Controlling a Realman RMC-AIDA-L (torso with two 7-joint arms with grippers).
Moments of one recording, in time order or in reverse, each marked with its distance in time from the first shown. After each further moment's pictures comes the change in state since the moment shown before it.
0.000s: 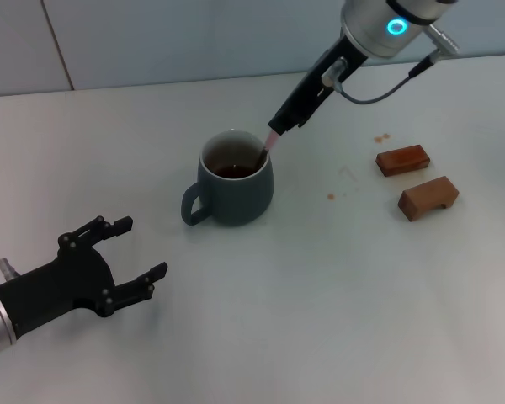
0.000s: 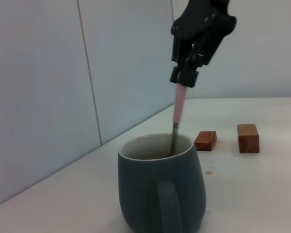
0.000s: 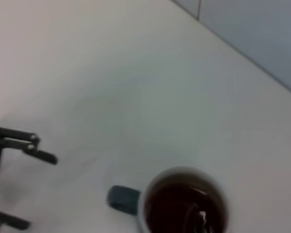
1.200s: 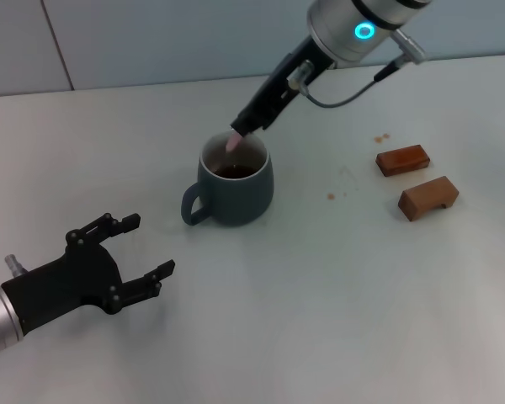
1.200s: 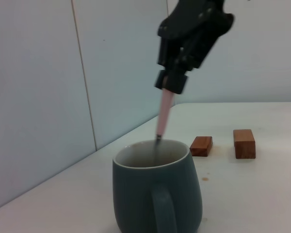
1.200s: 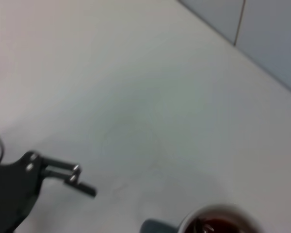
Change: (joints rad) left arm -0.015 -0.002 0.000 -0.013 0.002 0.000 0.000; right arm 0.018 0.029 -0.012 0.009 0.057 0.047 -0.016
